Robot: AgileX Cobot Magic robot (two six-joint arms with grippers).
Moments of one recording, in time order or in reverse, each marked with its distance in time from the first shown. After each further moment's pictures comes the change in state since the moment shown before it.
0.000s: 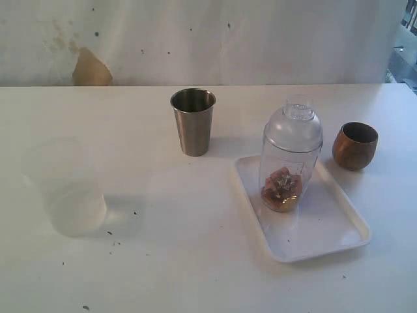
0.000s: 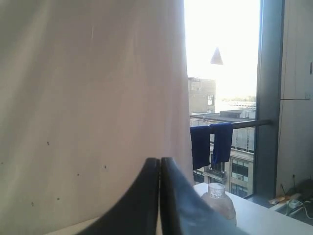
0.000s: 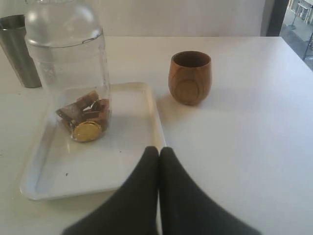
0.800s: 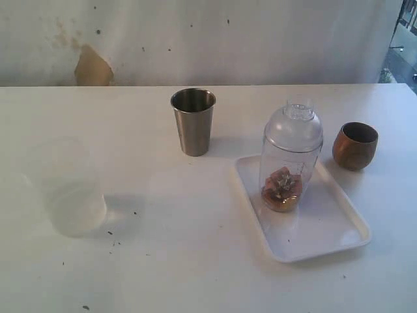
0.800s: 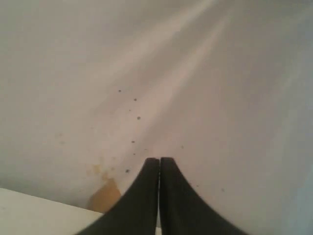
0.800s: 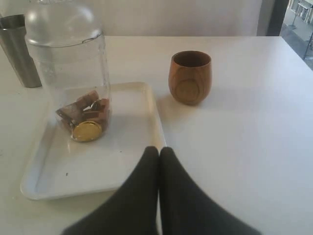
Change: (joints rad) left arm 0.743 -0.006 0.001 -0.355 0.000 0.000; right arm 0.000 0.000 0.000 0.000 0.002 0.000
